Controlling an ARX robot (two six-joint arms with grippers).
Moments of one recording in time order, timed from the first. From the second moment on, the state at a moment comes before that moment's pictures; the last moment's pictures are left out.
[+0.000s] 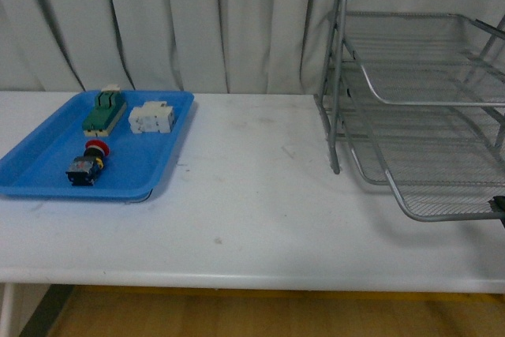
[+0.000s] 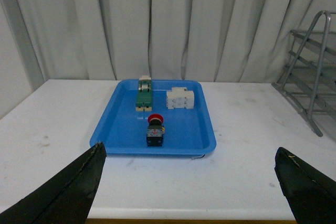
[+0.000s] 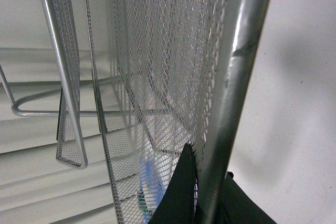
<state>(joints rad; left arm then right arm) 0.00 0.01 0.01 0.00 0.00 0.00 -0.02 2.06 0.43 1.30 -0.06 1.45</state>
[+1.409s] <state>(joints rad) 0.00 0.01 0.01 0.00 0.00 0.00 -0.01 0.93 0.00 0.96 0.00 0.01</state>
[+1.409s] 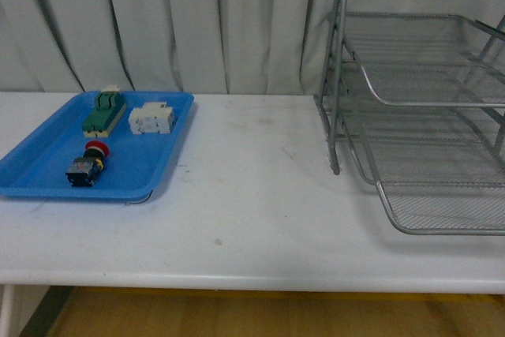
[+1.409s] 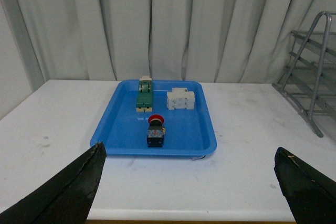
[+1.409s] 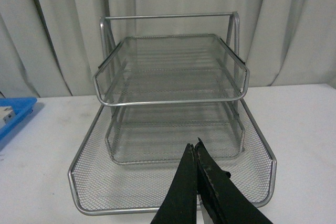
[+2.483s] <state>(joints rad) 0.00 0.01 0.01 0.00 0.00 0.00 -0.01 0.21 0.01 0.21 0.00 0.01</state>
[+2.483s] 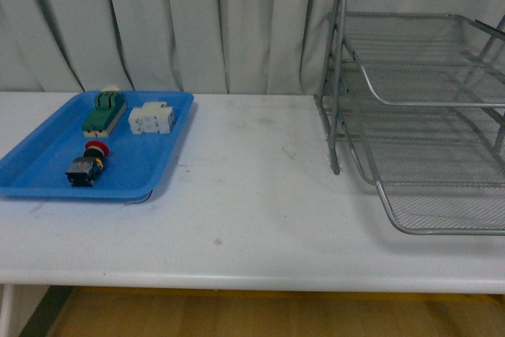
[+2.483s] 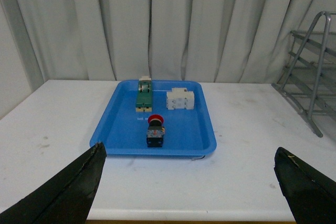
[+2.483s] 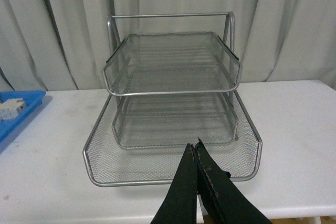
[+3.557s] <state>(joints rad) 0.09 0.51 0.17 0.04 -0.02 0.05 -0.01 0.00 0.01 0.00 0.00 0.00</state>
